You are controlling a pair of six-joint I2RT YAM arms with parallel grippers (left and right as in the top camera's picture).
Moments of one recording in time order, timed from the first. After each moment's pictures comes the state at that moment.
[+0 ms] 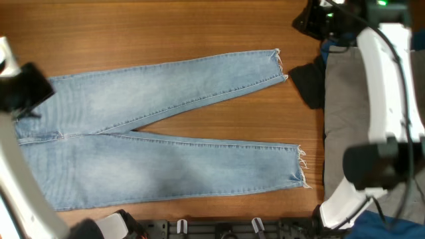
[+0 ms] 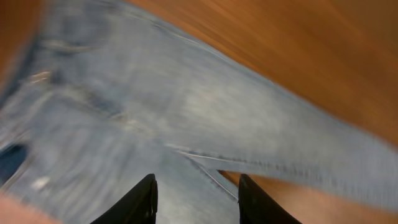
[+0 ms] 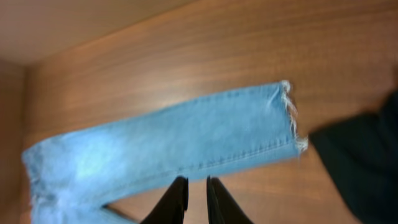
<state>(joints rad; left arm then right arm) 0.50 1.42 1.80 -1.41 0.07 -0.22 0.01 1.88 2.10 -1.21 -0.41 0.26</state>
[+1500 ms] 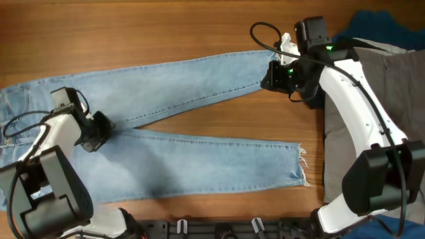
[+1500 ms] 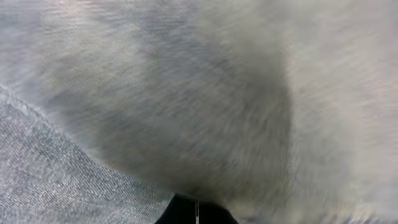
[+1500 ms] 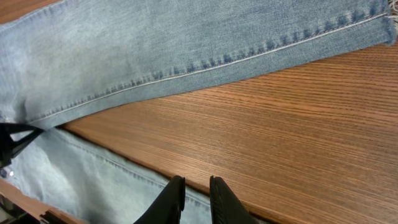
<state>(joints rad) 0.38 1.70 0.86 -0.56 0.16 -0.43 0.17 1.76 1.48 -0.99 -0.42 0.22</state>
